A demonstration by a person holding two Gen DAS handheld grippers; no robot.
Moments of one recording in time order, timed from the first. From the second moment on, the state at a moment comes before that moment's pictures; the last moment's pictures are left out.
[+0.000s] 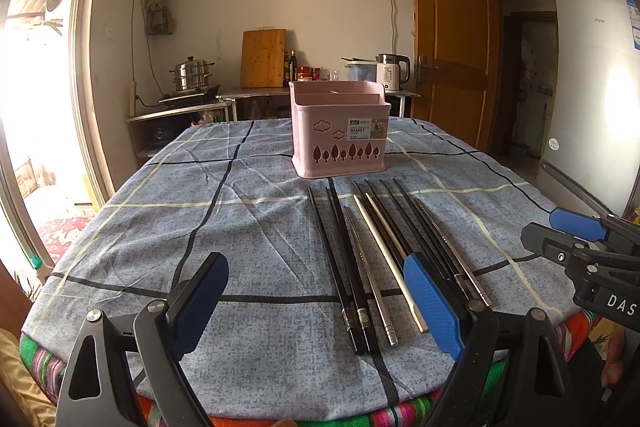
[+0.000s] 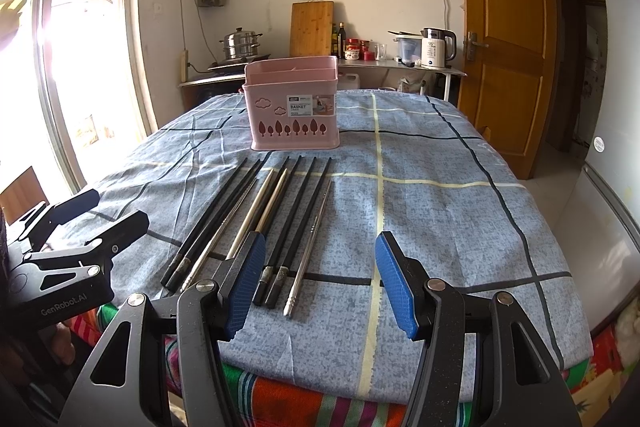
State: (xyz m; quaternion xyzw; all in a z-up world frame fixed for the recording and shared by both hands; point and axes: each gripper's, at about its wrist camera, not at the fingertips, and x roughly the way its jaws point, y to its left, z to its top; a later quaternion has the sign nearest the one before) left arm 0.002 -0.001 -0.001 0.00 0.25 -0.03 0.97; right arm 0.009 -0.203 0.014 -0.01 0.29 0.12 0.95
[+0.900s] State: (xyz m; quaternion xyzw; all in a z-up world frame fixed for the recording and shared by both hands) left arm 0.157 0.035 -0.037 -0.04 0.41 -0.04 0.91; right arm 0.140 -0.189 -0.015 0.01 0.40 0.10 0.91
